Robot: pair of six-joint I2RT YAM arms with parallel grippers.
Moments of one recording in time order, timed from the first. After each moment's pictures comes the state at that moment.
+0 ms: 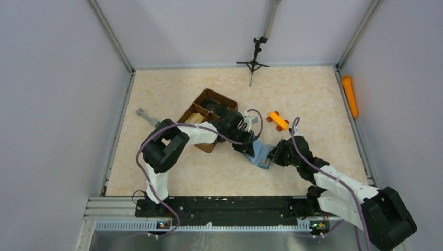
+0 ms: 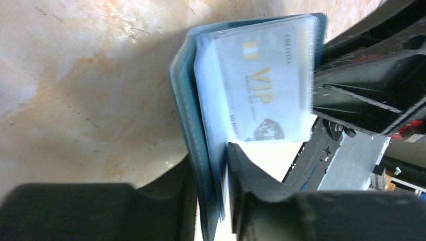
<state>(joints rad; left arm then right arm) -0.78 1.93 1.12 -0.06 0.61 -0.44 0.50 0.92 0.25 -0.01 -0.07 0.84</state>
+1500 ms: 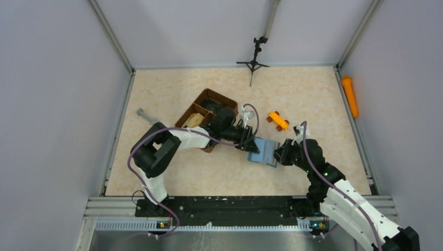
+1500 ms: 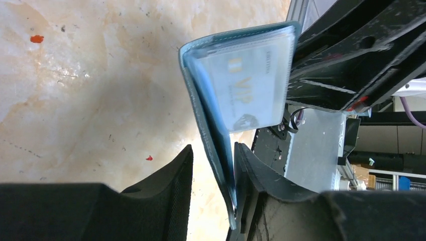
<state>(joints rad) -0.76 1.83 0.97 0.30 0.78 -0.56 0.50 0.56 0.29 -0.23 -0.08 0.59</state>
